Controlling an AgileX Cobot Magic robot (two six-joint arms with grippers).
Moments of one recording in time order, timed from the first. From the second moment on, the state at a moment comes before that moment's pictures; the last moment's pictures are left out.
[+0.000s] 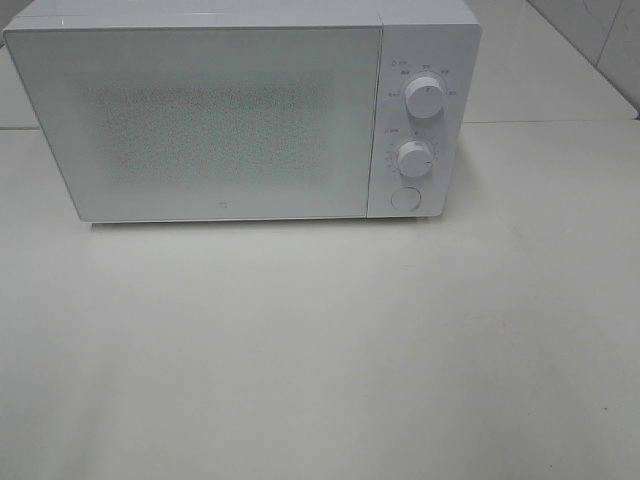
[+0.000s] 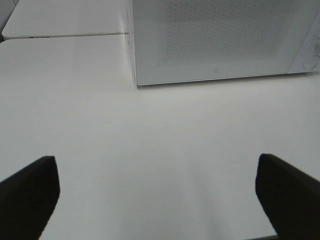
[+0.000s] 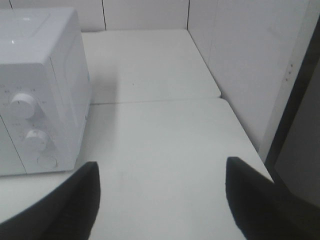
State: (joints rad) left arm 0.01 0.00 -0.50 -0.19 1.04 0.14; right arm 0.02 0.30 -0.58 -0.15 0.60 0.13
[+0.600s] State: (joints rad) left arm 0.01 0.00 -0.50 -0.19 1.04 0.14; right arm 0.02 0.52 -0.48 -0.15 0.21 0.19
